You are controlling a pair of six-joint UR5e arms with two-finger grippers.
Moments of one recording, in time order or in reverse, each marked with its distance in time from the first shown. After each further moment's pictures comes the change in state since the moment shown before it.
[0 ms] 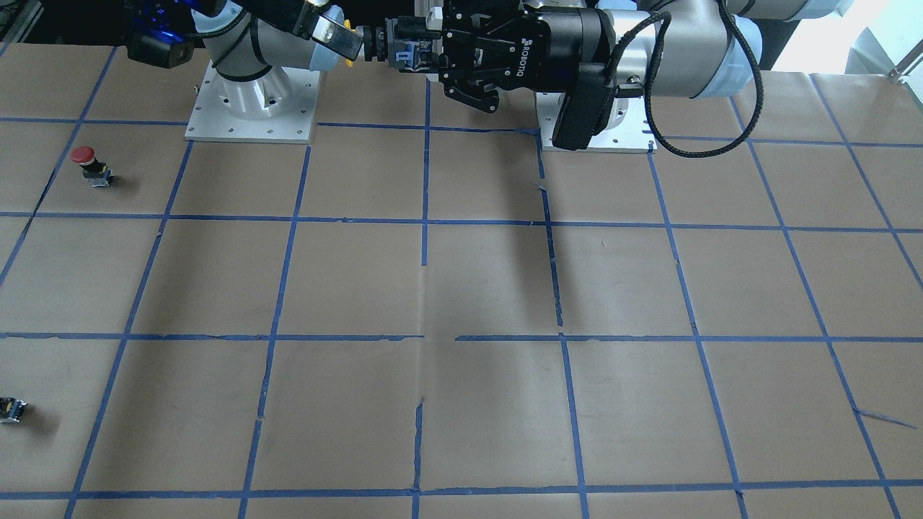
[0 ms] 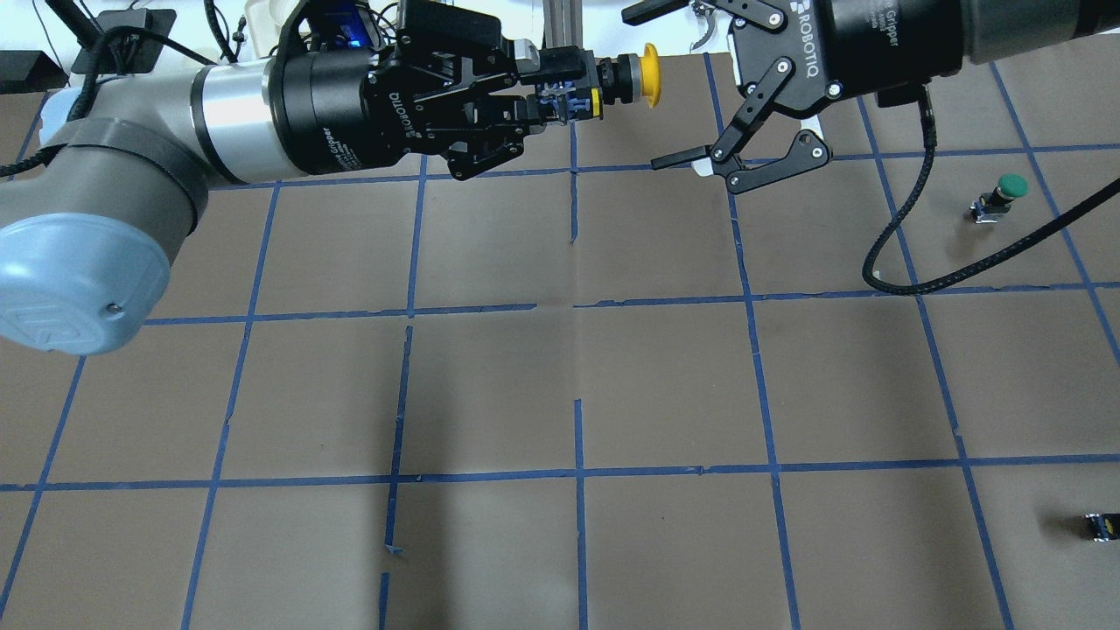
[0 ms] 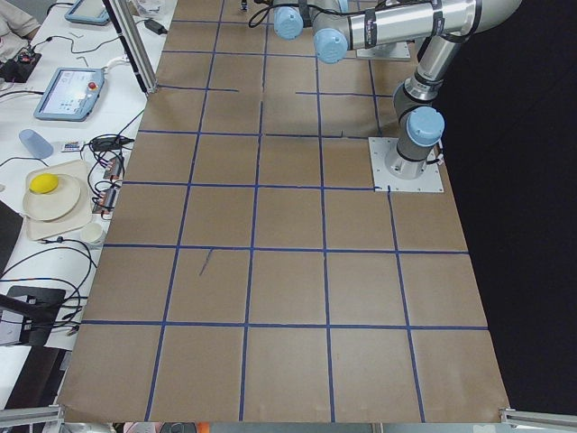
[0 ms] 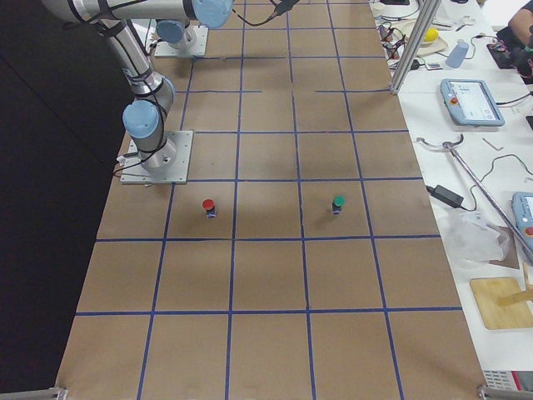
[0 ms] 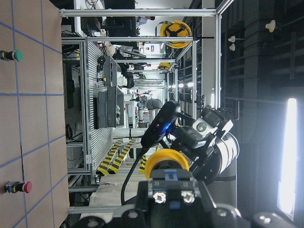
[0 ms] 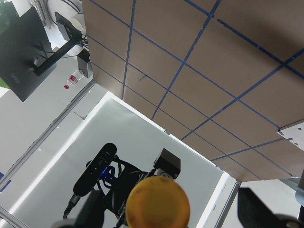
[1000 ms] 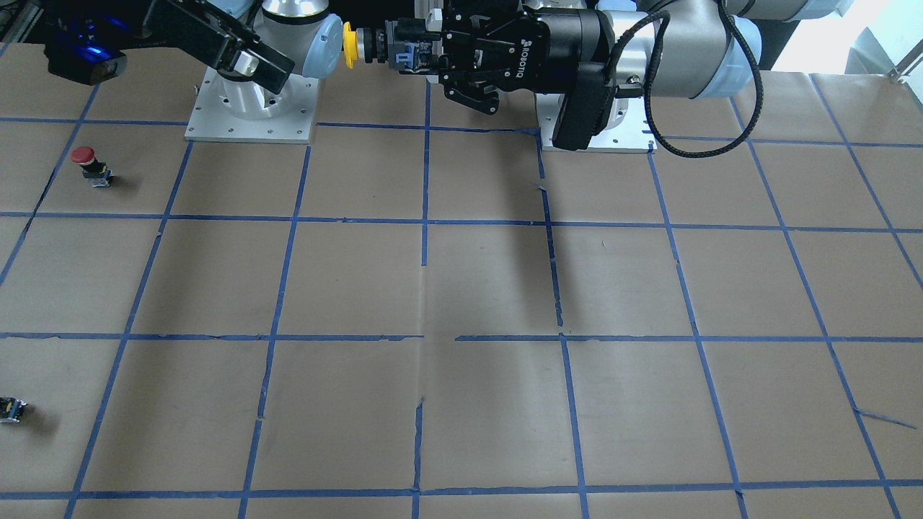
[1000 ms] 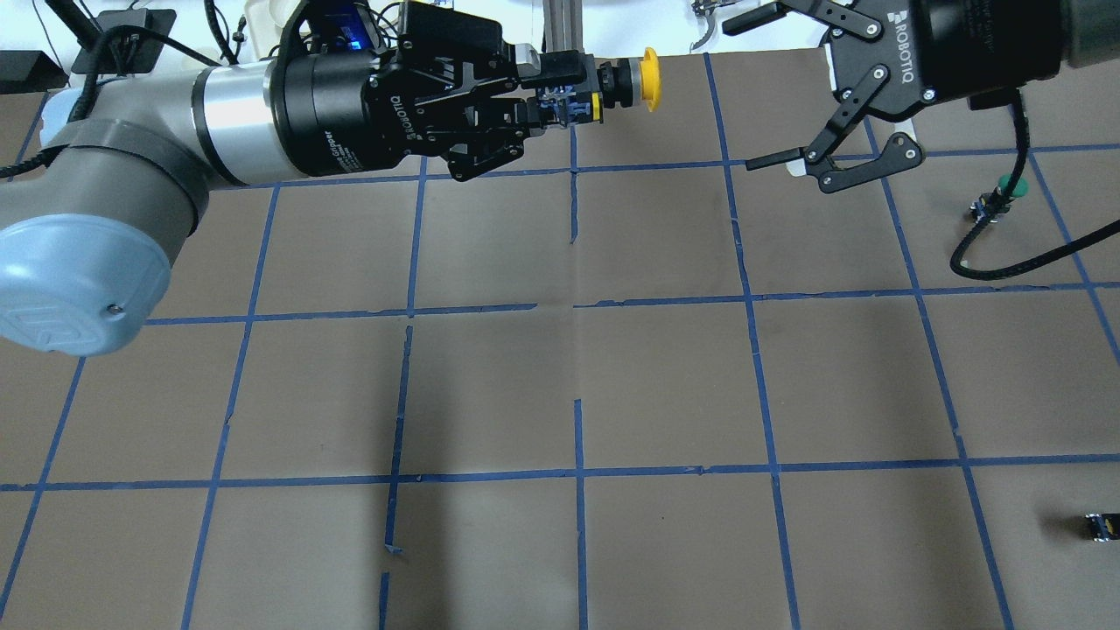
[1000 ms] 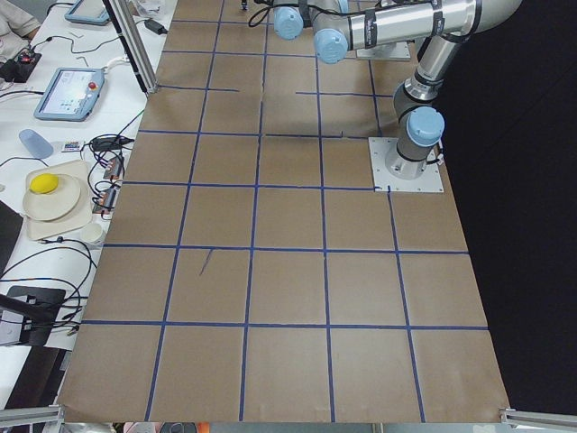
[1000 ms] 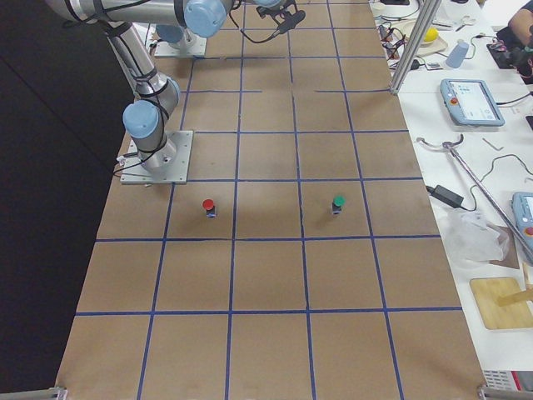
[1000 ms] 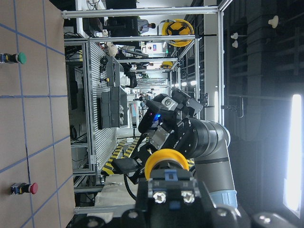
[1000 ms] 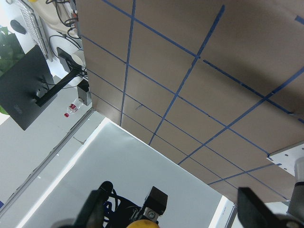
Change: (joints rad) left arm 0.000 0.000 -0.003 0.000 0.003 0.013; right arm -0.106 -0.008 -0.001 0.117 -0.074 -0.137
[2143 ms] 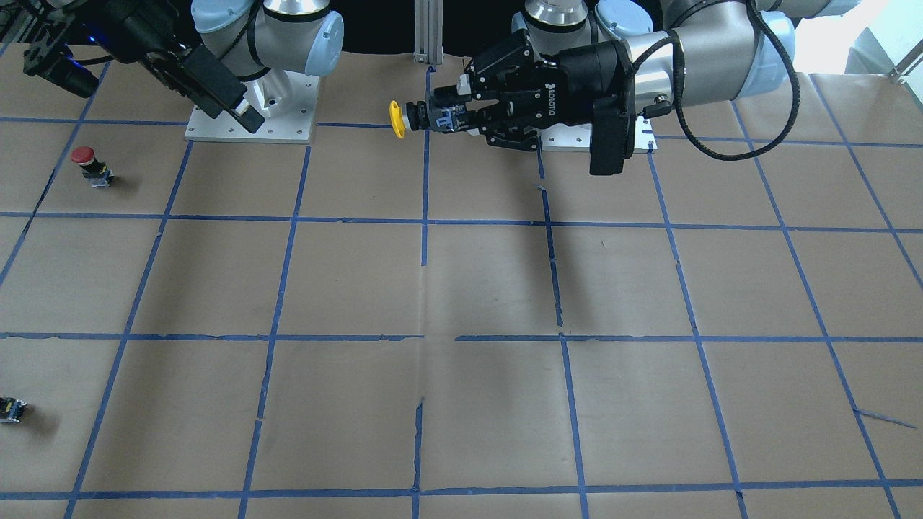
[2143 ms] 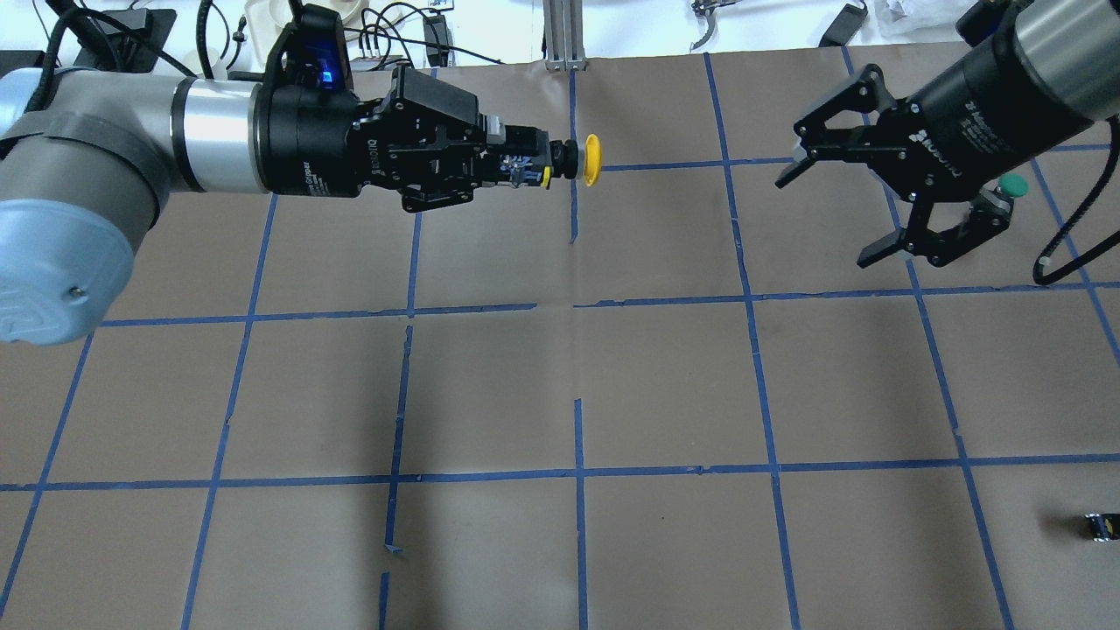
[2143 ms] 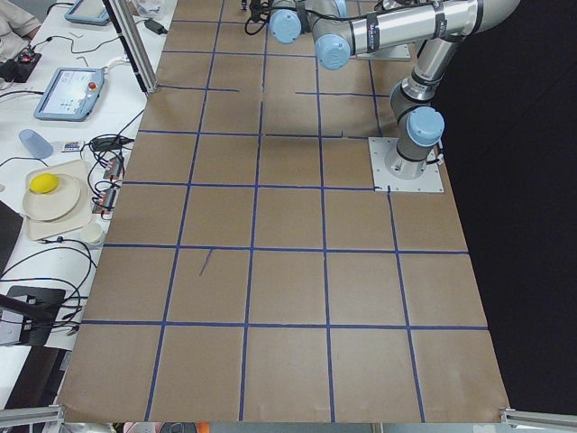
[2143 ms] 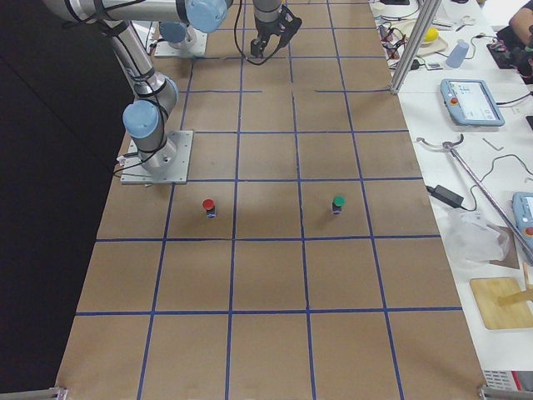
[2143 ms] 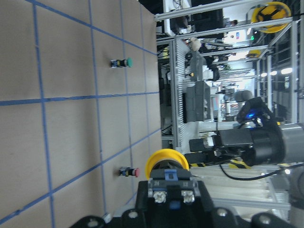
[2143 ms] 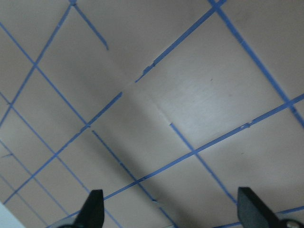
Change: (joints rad) left arm 0.049 0.006 0.002 -0.024 0.211 0.044; right arm 0.019 0.003 -0.003 0.003 -0.472 -0.315
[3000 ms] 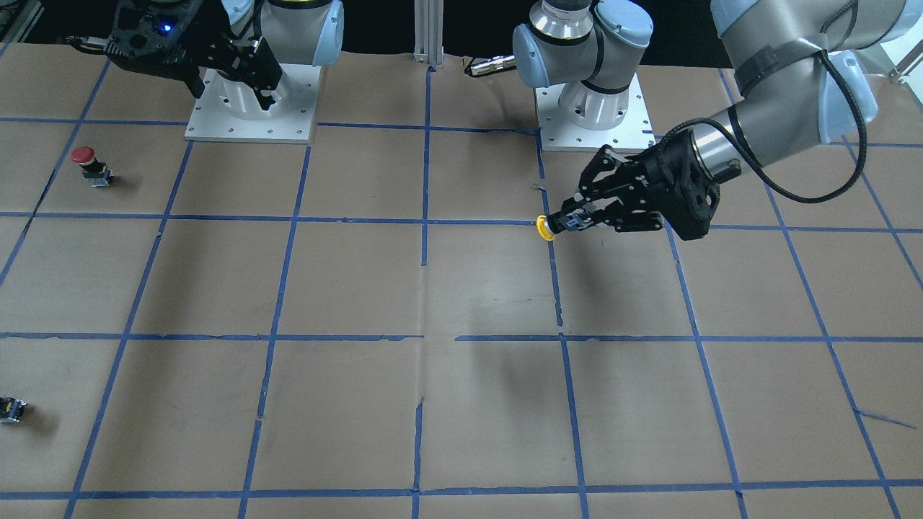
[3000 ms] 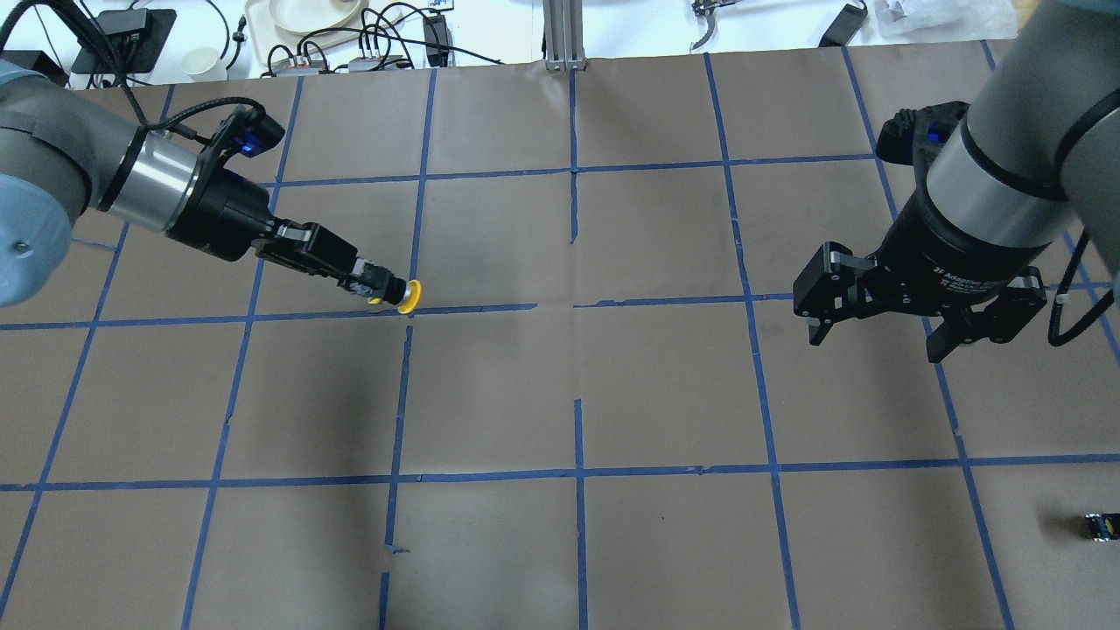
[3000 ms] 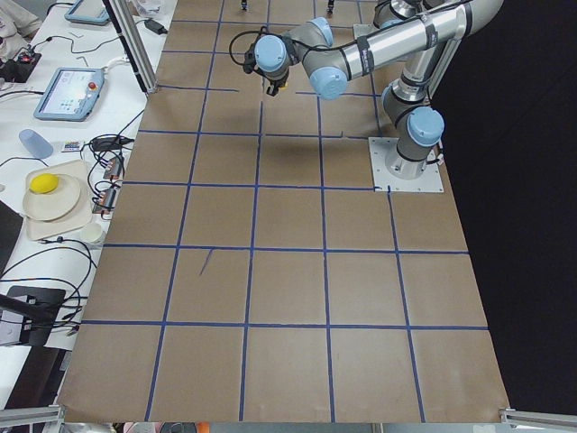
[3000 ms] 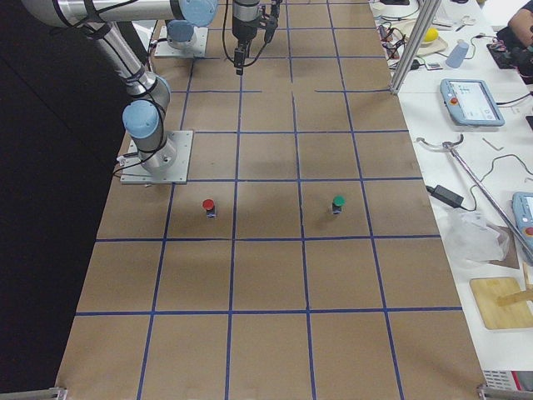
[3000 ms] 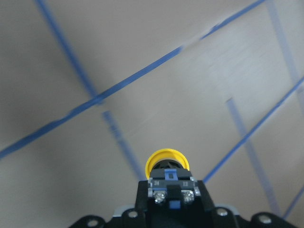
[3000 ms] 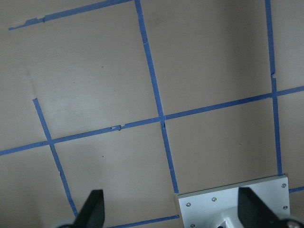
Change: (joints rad) left arm 0.169 -0.068 0.009 0.007 0.695 0.416; right arm 0.163 -0.080 0.115 0.009 -0.524 -0.312
